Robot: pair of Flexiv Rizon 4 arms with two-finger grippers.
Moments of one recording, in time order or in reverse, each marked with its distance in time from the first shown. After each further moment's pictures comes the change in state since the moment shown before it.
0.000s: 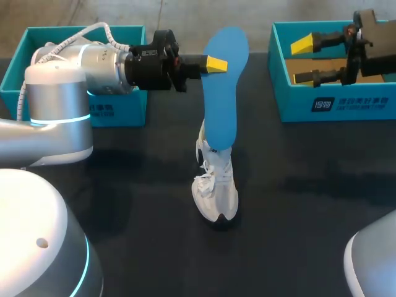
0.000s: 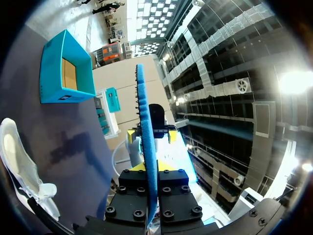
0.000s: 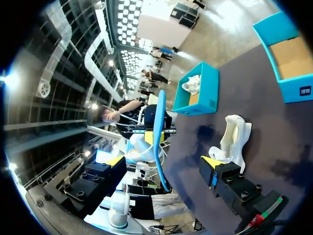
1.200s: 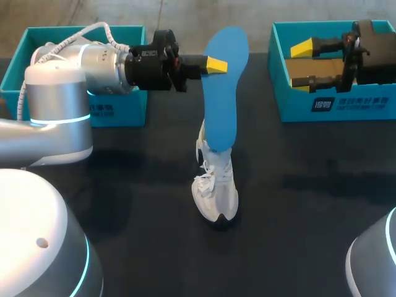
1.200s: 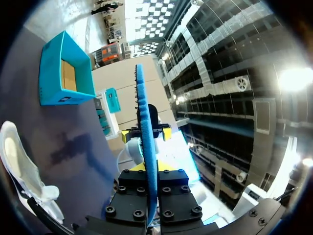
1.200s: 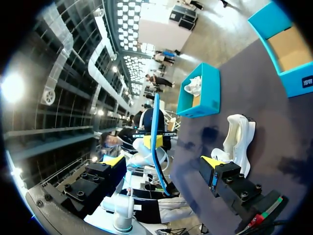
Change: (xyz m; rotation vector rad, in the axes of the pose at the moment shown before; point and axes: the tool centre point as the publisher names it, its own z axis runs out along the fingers) left arm -0.002 0.003 0.001 -0.016 -0.017 0.066; right arm -0.012 0.003 0.004 -0.039 0.061 0.037
